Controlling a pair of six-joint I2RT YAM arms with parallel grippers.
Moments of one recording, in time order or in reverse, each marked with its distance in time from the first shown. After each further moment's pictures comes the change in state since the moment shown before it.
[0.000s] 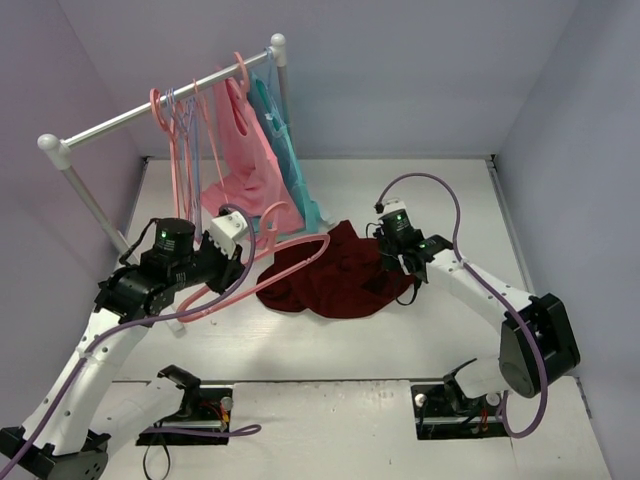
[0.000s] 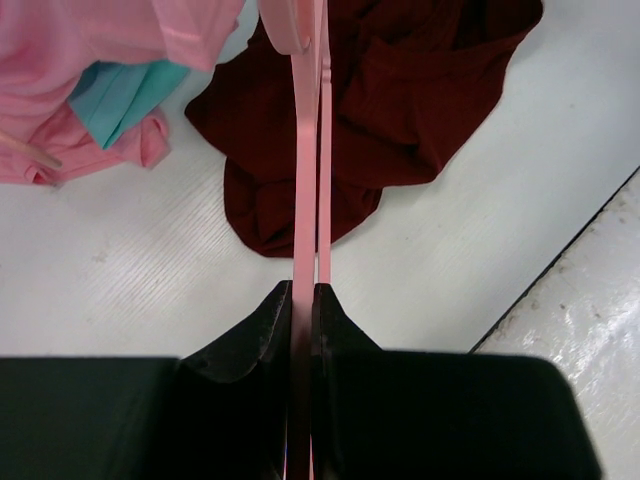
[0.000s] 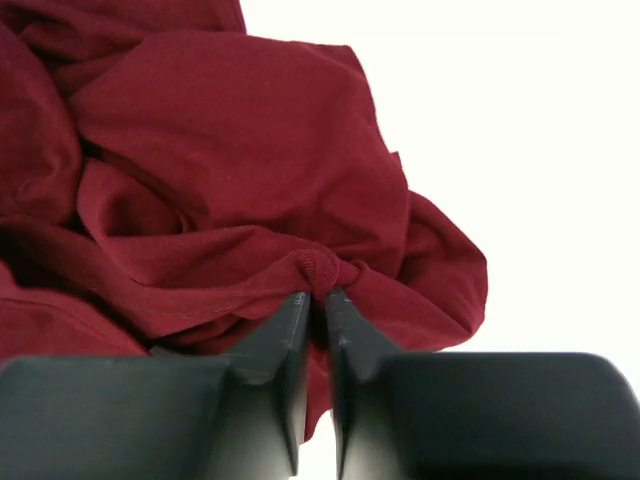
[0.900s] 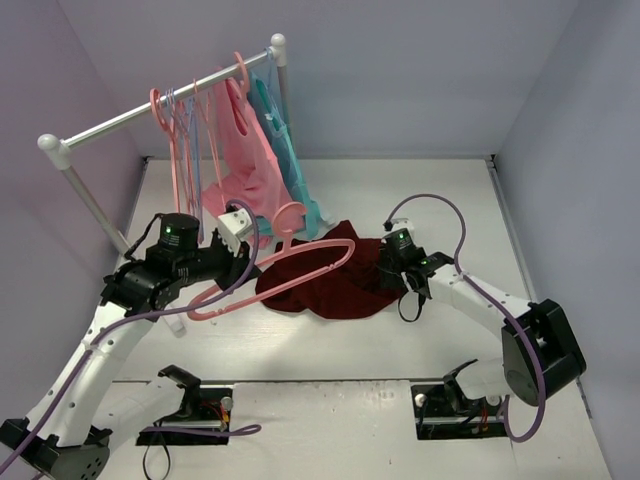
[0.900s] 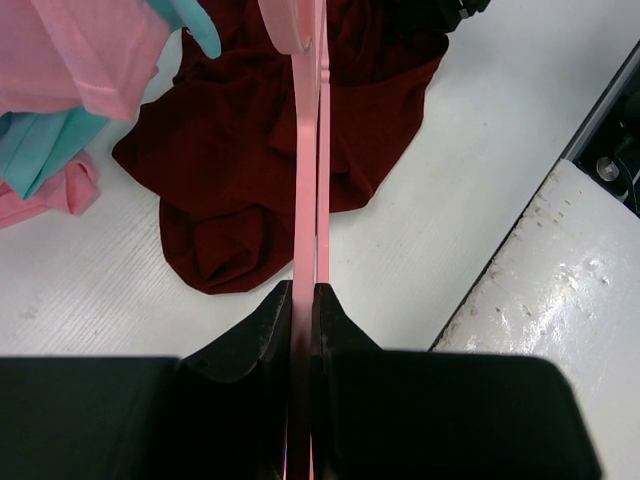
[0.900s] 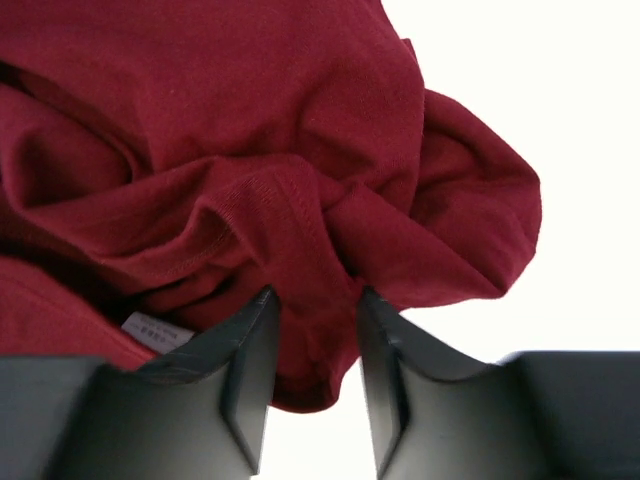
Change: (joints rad) left arm 0.000 0.030 -0.001 0.064 0.166 -0.050; right arm 0.000 -0.050 -0.169 0.043 -0.014 0.145
